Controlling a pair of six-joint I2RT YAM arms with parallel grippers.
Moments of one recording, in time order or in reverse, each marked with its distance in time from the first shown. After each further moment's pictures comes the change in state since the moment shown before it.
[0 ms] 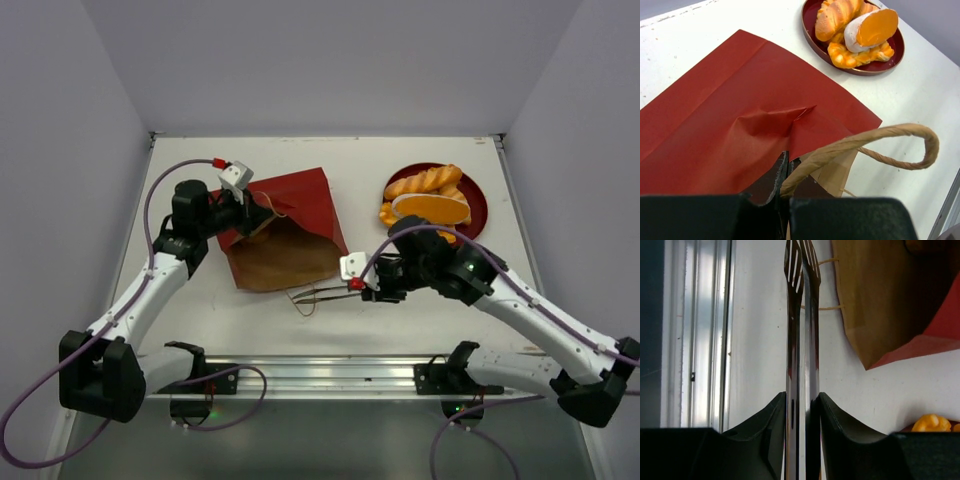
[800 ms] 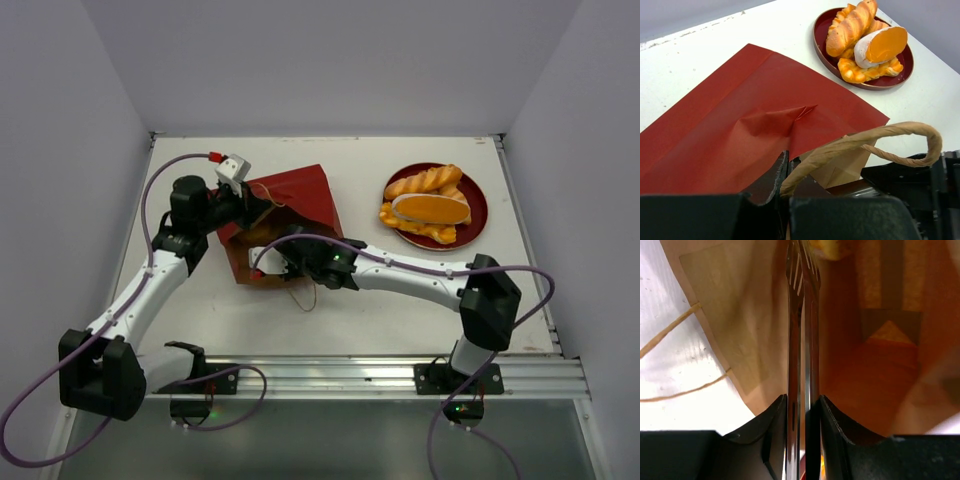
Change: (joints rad) left arm -0.001 0.021 0.034 0.039 -0.054 -0.032; right arm 0.300 0.686 0.226 0.471 0.756 -0.021
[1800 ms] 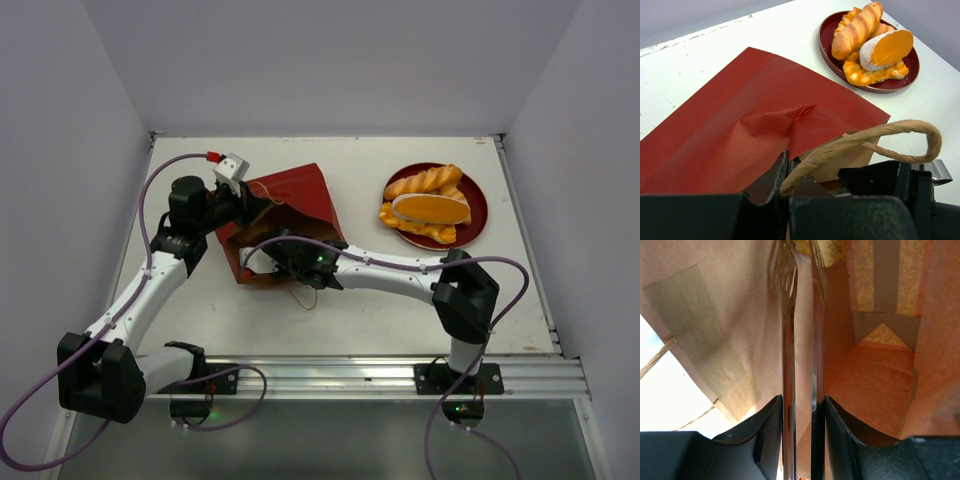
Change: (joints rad) left arm 0.000 -0.016 0.000 -0.002 -0.029 0.007; right arm 0.009 0.132 0.053 0.081 0.084 -0.036
